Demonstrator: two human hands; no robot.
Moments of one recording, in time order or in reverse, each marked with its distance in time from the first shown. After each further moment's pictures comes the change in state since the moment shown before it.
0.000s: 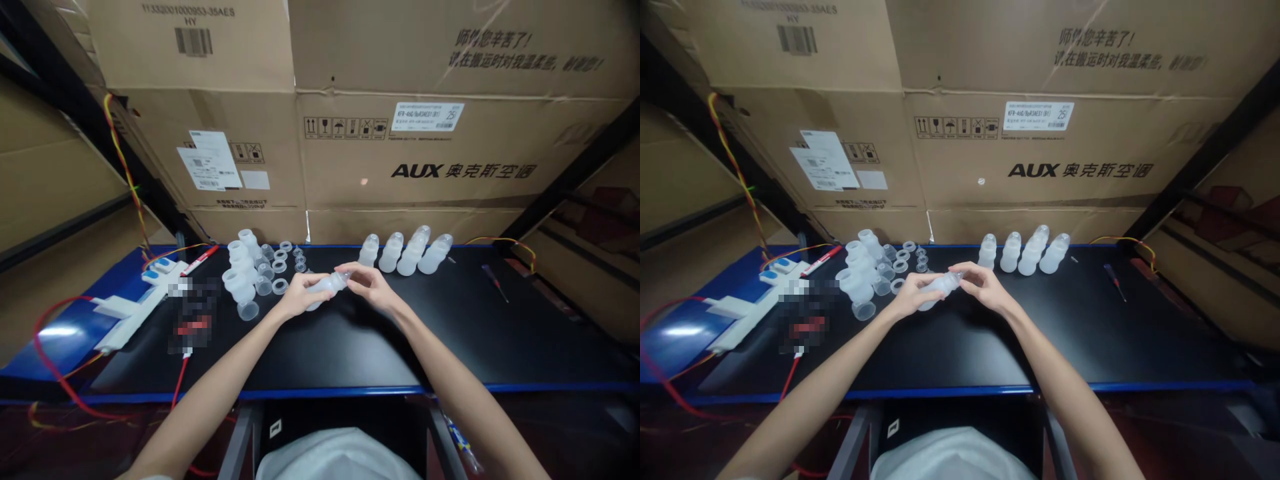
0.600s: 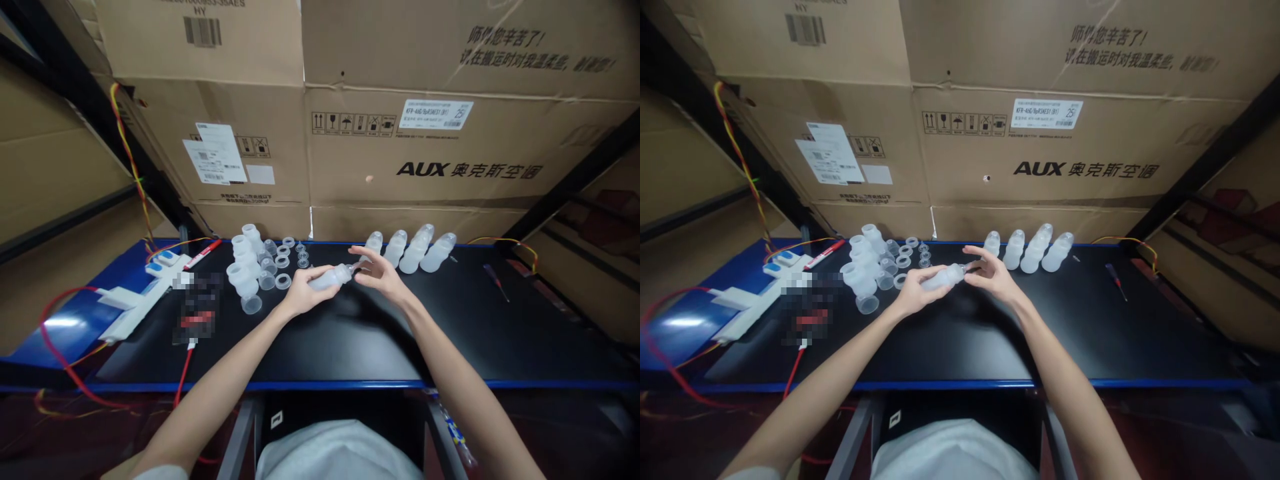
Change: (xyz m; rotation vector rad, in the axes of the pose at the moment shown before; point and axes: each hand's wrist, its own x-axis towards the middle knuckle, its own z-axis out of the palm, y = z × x) left_hand -0.004 0.006 0.011 0.091 0.180 0.117; right_hand 0.002 -0.016 -0.010 0.004 0.124 0.033
